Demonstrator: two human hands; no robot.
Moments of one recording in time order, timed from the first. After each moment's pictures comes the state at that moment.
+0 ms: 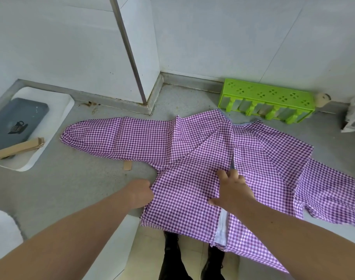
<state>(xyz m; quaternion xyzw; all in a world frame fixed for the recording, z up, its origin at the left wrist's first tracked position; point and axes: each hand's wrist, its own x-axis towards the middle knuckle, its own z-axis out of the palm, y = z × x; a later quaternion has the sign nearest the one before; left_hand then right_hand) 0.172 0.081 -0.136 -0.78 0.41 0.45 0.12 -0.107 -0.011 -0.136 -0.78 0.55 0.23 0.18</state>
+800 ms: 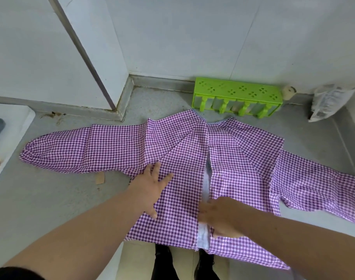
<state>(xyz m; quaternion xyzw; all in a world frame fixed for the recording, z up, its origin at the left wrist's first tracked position) 0.103 0.012 -0.156 -0.57 0.72 0.17 0.36 -0.171 -0.003 -0.123 -0.93 0.14 0.27 0.19</state>
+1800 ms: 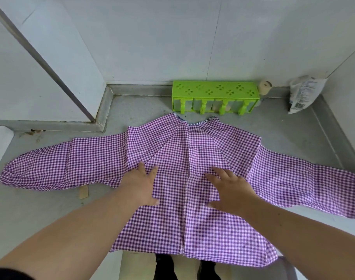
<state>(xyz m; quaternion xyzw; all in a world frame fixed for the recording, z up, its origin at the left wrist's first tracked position) 0.072 -0.028 -0.138 -0.62 0.66 0.16 0.38 -0.221 -0.049 -0.138 -0.82 0.50 0.24 0.16</state>
